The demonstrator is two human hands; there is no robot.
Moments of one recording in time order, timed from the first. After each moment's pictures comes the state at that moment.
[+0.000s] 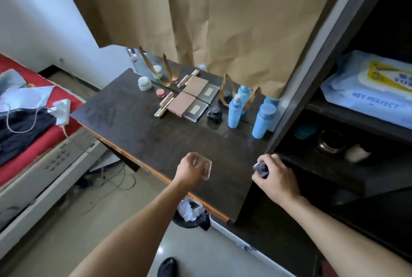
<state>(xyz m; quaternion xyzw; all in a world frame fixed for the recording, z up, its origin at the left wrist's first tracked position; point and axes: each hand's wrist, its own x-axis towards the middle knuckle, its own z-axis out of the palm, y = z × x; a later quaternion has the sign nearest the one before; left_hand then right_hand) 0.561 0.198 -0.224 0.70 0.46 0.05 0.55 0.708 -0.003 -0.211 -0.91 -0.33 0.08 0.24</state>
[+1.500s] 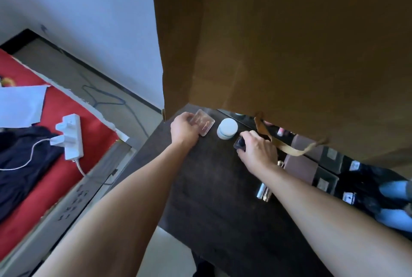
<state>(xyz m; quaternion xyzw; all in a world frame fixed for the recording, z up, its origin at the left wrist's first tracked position) 0.629 0.765 -0.300 0.68 0.53 0.08 0.49 0.727 0.587 -0.287 -0.92 -0.36 0.14 0.04</state>
